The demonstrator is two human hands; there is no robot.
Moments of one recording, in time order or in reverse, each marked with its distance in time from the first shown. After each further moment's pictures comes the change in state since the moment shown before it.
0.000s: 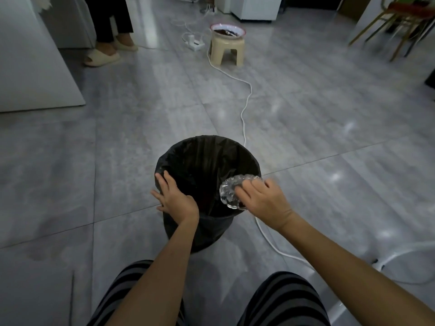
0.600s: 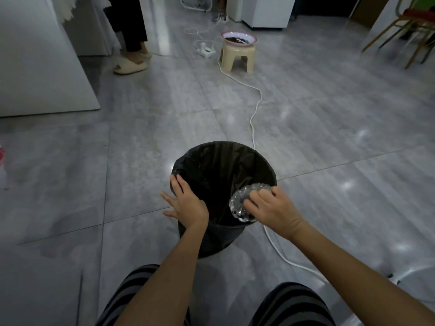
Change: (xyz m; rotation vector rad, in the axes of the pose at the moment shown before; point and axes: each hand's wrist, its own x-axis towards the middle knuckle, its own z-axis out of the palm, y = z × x) left_hand 0.000 0.001 0.002 0.288 -0.102 0.042; right_hand -0.005 0.002 0.002 -0.018 0.054 -0.056
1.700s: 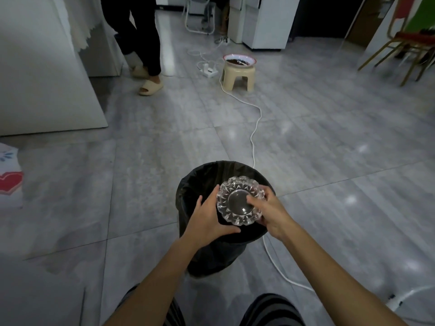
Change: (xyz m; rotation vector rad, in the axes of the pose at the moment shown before) left_hand -0.001 0.001 -0.022 -0.235 -0.340 0.766; right_hand 0.040 0.012 0.005 1.811 -0.320 1.668
